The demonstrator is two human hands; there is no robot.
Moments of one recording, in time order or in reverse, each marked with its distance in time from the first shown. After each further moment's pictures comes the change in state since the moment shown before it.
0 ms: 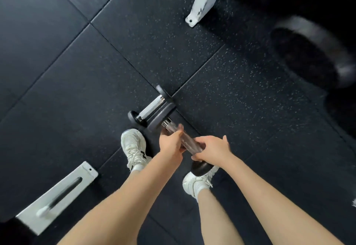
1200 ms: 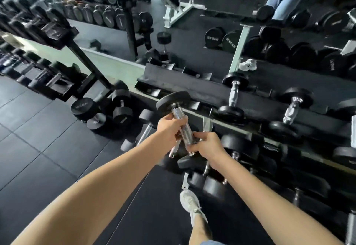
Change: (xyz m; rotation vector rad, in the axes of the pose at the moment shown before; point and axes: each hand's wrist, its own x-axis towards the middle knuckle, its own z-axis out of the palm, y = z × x) left_hand -0.561 0.459 0.113 0.414 -0.603 0.778; right_hand -0.382 -0.249 -0.444 1.013 0.804 -0.327
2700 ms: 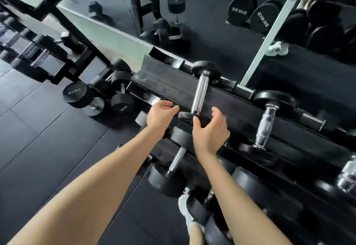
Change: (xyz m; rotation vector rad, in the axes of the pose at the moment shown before) left_hand 0.237 0.058 0.009 0.556 0.316 0.155; right_hand 0.230 -0.051 0.027 -0.230 0.674 -0.204
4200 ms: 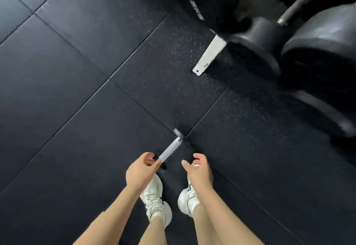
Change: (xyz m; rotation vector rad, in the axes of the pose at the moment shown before) left_hand -0.307 -0.711 0.089 0.329 -0.303 -0.489; right_hand -0.490 0.504 0.070 -0.236 -0.837 0.677
